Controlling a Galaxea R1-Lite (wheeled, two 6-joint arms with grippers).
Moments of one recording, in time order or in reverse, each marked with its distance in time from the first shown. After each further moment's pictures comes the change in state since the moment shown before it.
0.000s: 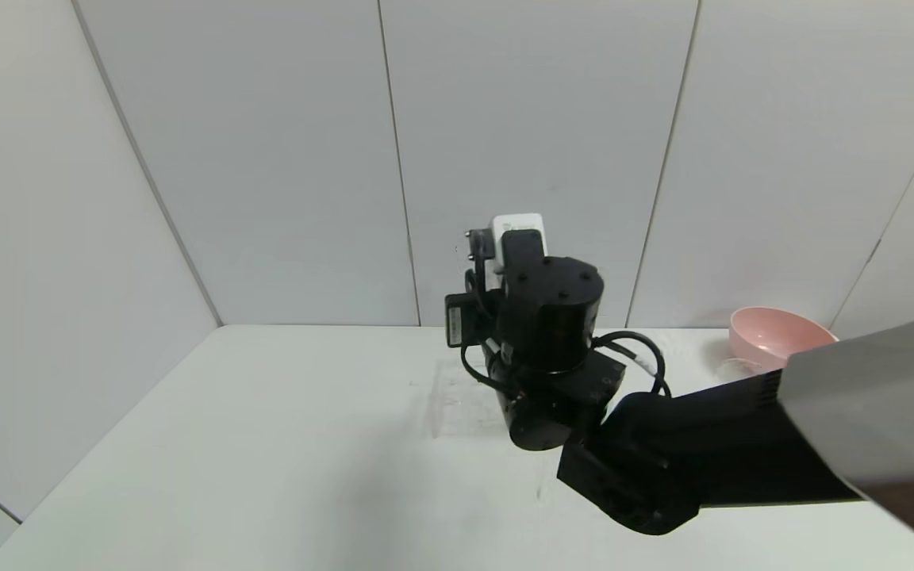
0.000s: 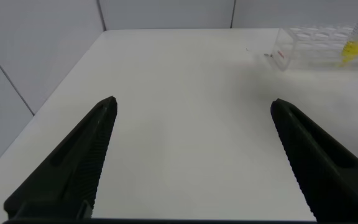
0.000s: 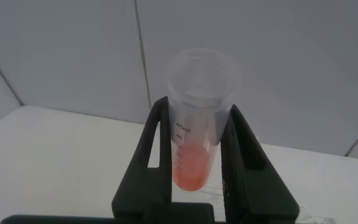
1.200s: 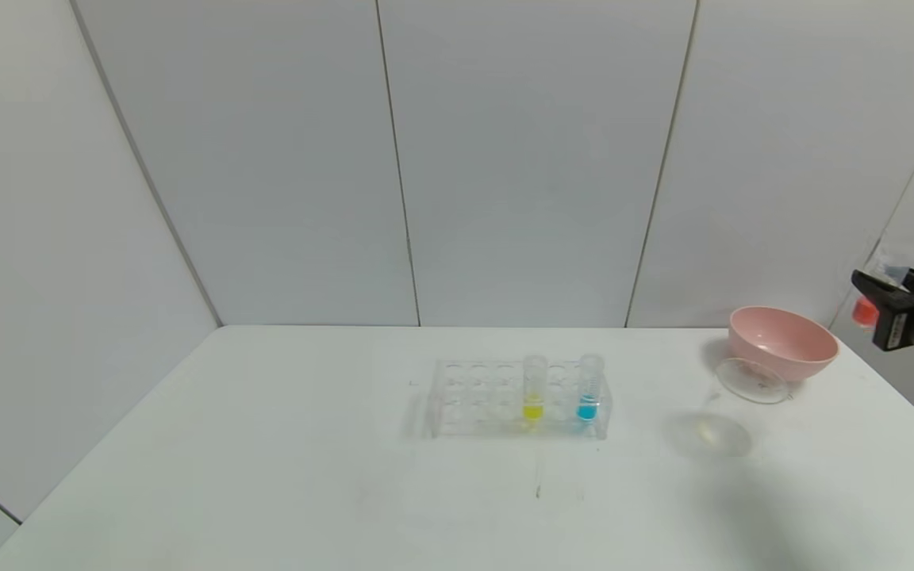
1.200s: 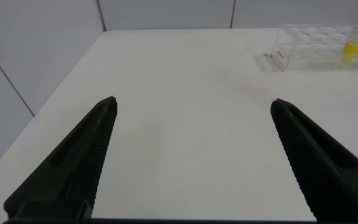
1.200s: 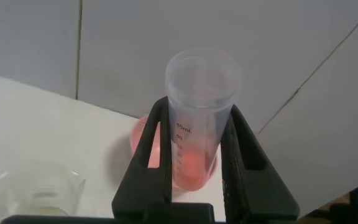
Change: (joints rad) left arm 0.000 0.000 0.000 0.000 0.000 0.000; right arm -1.106 -0.474 0.766 -0.234 0.926 -0.338
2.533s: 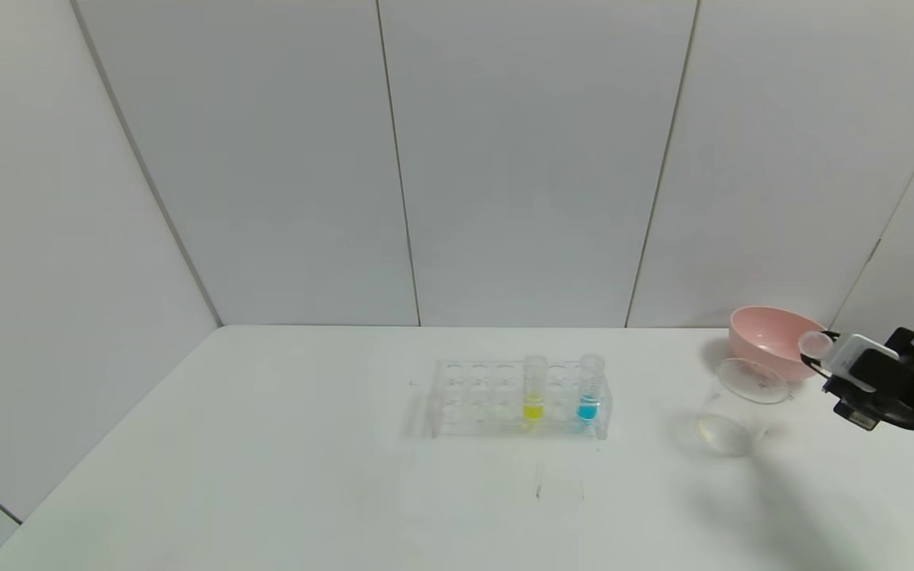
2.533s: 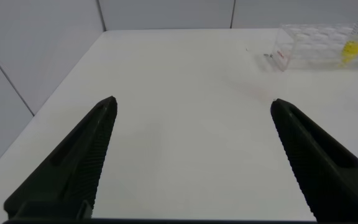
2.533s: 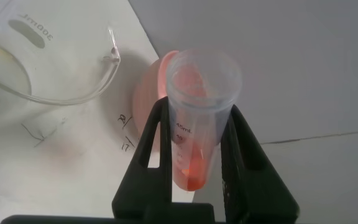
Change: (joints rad) left arm 0.000 0.000 0.000 0.000 0.000 0.000; right arm 0.005 0.164 0.103 -0.025 0.101 -0.801
